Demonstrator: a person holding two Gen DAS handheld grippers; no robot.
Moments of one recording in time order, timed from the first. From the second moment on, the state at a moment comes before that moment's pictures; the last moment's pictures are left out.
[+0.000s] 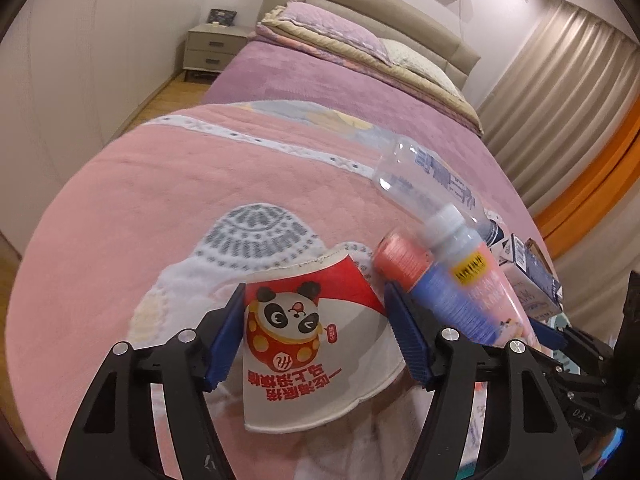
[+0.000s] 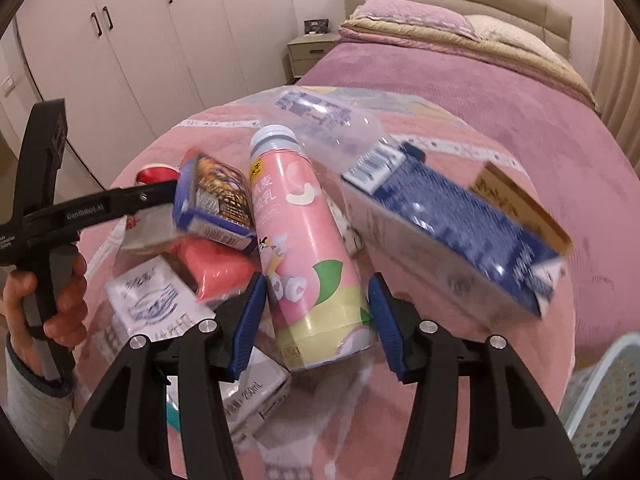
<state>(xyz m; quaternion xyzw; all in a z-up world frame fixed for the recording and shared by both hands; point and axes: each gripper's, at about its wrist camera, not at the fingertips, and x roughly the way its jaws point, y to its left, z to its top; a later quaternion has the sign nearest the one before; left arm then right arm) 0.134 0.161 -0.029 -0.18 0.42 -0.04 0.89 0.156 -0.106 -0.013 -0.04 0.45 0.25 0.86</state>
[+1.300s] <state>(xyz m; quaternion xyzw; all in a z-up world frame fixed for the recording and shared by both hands) 0.057 0.142 0.021 -0.13 0.36 -0.11 0.92 0.085 -0.142 -0.029 -0.05 0.48 0.22 0.85</state>
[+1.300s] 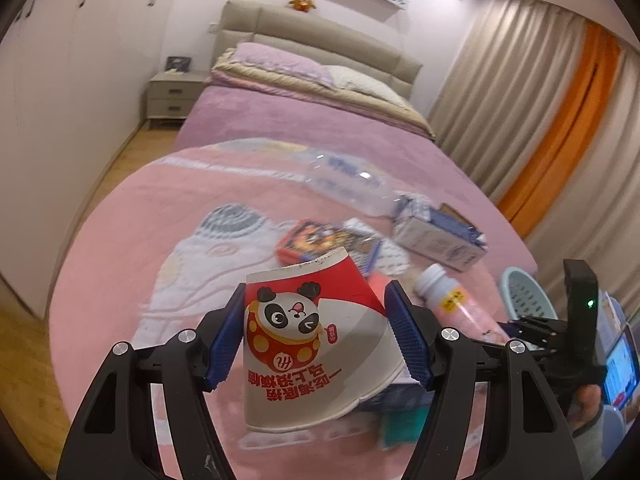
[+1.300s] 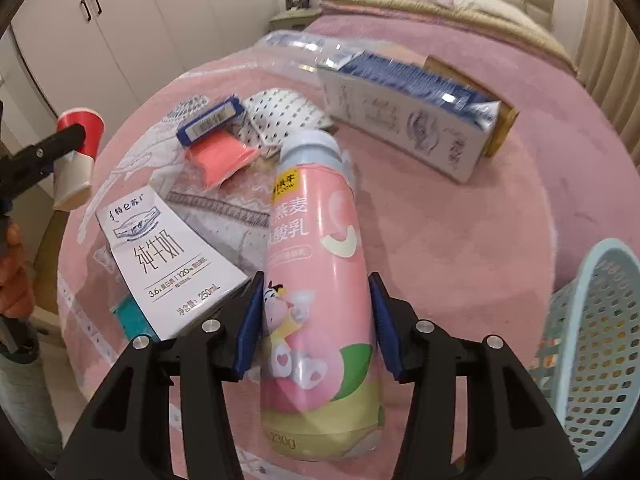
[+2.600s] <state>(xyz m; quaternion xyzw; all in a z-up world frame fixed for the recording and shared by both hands) 0.128 -0.232 0.011 0.04 0.39 -0.32 0.86 0.042 -0.451 -0.011 0.17 0.40 -0.11 0.90</state>
